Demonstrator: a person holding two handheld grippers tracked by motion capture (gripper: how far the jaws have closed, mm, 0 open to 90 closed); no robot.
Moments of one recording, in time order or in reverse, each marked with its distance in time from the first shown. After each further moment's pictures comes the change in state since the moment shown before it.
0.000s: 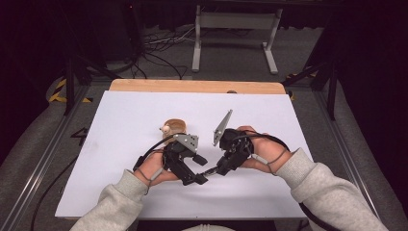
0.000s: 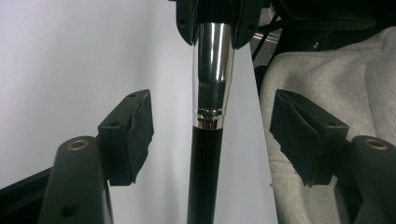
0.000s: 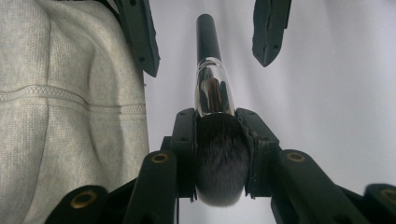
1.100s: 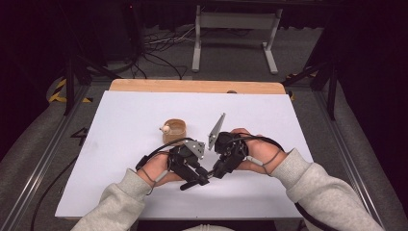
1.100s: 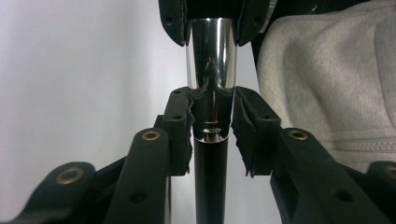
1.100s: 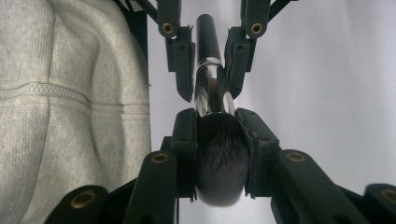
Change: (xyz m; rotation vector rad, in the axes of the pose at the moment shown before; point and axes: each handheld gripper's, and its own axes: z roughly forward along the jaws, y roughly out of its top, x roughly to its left) left arm 0.000 0.003 0.016 0.136 -0.022 0.055; right arm 0.002 0.008 0.011 0.029 0.024 -0.037
